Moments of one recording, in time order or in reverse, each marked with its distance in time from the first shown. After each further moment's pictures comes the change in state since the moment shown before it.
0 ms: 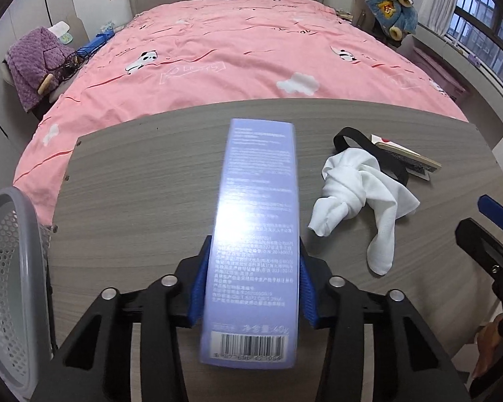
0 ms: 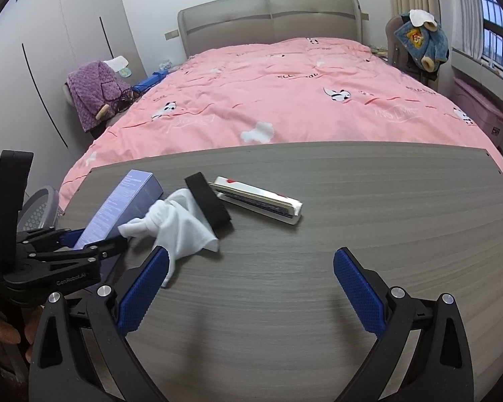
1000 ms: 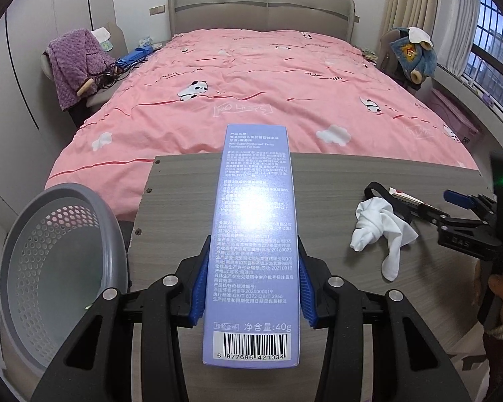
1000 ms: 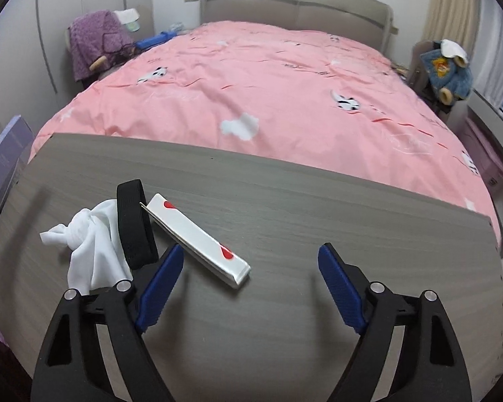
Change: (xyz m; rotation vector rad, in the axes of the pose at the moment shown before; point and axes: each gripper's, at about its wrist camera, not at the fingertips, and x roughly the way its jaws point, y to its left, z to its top) left arm -0.071 0.049 -0.007 -0.102 -0.142 0.068; right arm 0.067 -0.026 0.047 -0.253 0.117 -0.095
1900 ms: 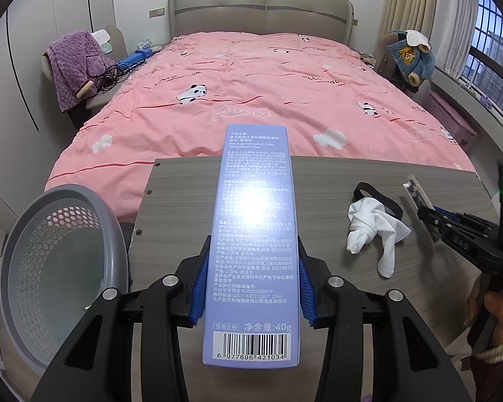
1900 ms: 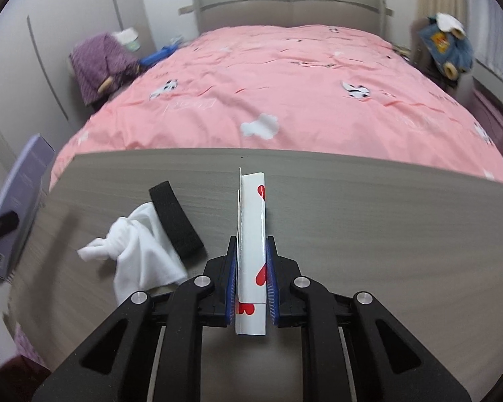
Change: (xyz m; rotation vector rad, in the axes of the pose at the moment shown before) left arm -0.007 0.002 -0.002 -0.003 -0.019 -0.015; right arm -0.029 0.009 -0.017 0.186 -0.034 0.103
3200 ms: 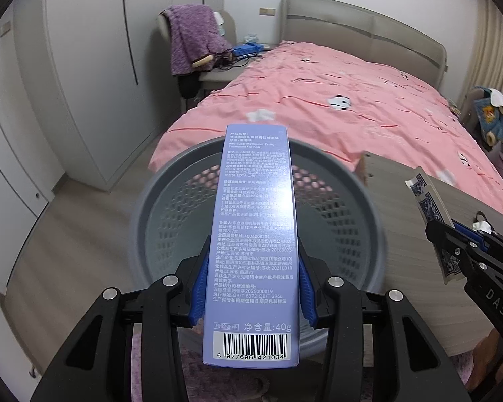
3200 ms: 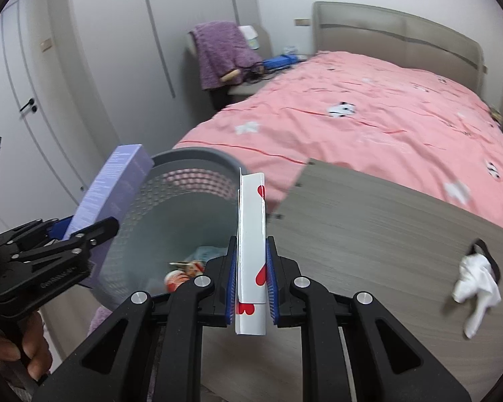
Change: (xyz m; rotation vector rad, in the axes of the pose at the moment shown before) left arm -0.065 0.225 -0.077 -0.289 -0.044 0.260; right arm -0.018 0.326 -0.011 -0.308 -0.045 0.308
